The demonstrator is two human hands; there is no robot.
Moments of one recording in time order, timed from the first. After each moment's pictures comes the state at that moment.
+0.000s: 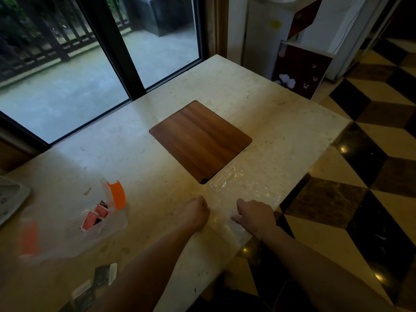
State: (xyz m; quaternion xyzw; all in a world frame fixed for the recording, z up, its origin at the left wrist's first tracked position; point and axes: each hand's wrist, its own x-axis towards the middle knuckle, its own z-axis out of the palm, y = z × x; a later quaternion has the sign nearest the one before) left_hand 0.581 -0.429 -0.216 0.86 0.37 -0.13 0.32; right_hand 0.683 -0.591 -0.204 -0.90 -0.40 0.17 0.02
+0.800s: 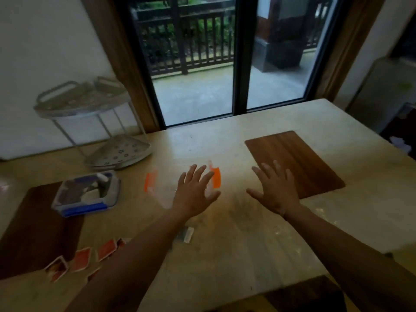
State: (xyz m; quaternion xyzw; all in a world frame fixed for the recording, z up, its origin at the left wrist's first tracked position) left_hand 0.377 -0.326 -0.120 0.91 0.41 0.07 0.05; right_hand 0.610 -0.440 -0.108 -0.81 -0.59 0.01 0.05
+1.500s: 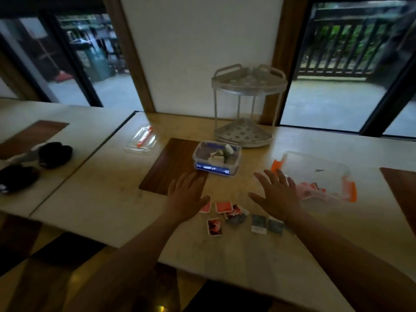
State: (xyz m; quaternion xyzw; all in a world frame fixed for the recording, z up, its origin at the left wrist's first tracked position) left_hand -0.017 -0.377 -0.119 0.74 0.67 0.09 0.03; right_hand 0.270 -0.362 -0.100 -0.64 -0.76 0.04 0.05
